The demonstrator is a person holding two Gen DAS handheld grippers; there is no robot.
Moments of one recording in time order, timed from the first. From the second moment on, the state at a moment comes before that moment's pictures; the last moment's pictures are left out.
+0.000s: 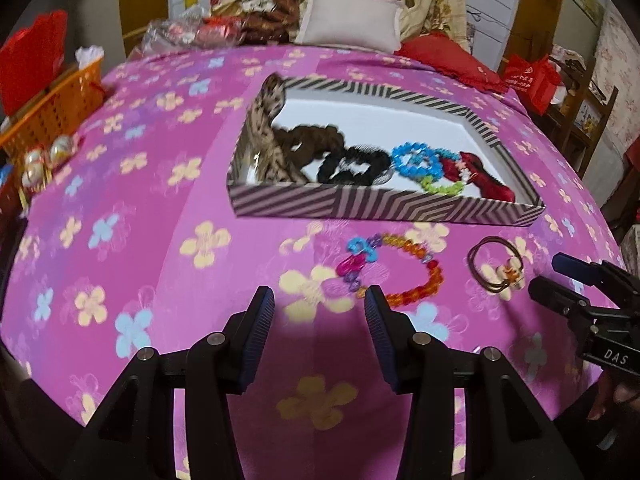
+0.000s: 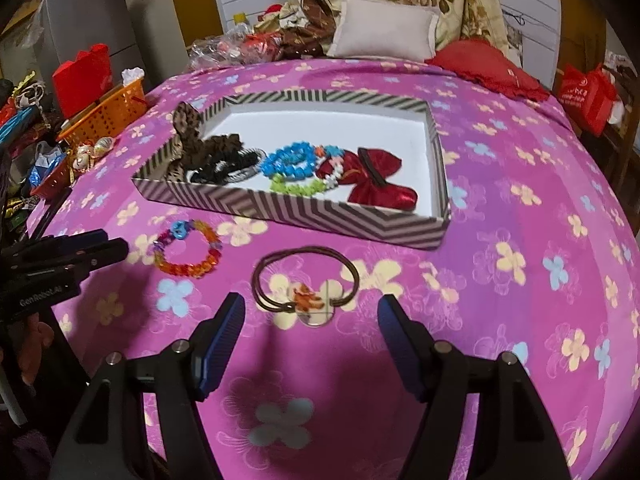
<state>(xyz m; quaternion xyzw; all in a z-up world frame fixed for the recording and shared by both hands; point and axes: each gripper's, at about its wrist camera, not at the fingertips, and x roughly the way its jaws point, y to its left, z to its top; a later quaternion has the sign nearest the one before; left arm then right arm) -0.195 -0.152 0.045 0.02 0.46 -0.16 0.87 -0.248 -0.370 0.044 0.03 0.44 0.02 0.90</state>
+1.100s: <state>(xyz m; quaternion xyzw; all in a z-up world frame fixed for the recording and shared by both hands) -0.160 -0.185 0.022 0.03 0.48 -0.18 0.86 -0.237 -0.366 0.016 0.01 0.43 0.01 0.90</state>
